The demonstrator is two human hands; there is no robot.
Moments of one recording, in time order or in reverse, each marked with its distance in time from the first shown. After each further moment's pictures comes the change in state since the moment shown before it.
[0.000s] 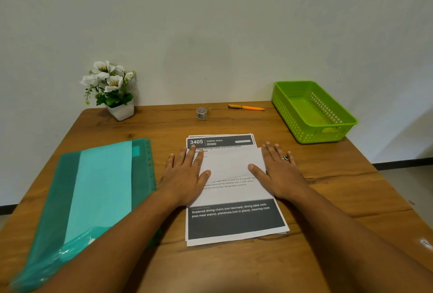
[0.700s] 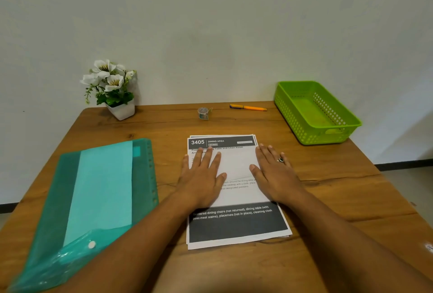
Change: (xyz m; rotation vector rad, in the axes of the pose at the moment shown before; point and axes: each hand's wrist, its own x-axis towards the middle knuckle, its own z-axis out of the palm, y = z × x) left_hand 0.007 0.034 -0.002 -0.016 -0.029 0.054; right_hand 0.002 -0.015 0.004 0.011 0.024 -0.059
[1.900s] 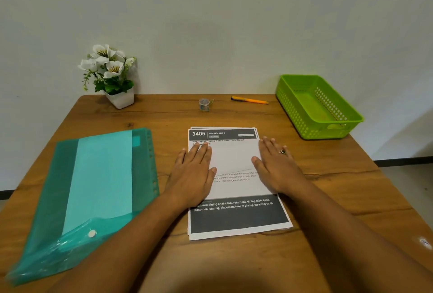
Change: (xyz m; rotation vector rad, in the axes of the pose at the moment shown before) left_hand -0.020 -0.019 0.013 -0.021 0.156 0.031; right_hand 0.001 0.000 -0.010 -0.036 -0.059 0.020
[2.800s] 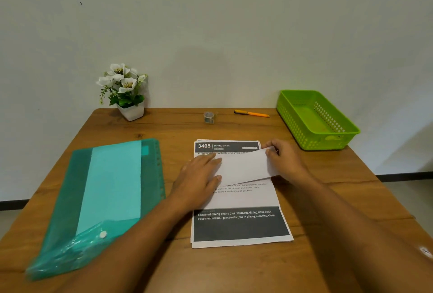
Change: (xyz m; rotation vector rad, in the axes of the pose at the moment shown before) left_hand -0.010 0.000 -0.020 -0.291 0.136 0.042; right_hand 0.017 0.008 -0.031 0.756 0.276 0.109
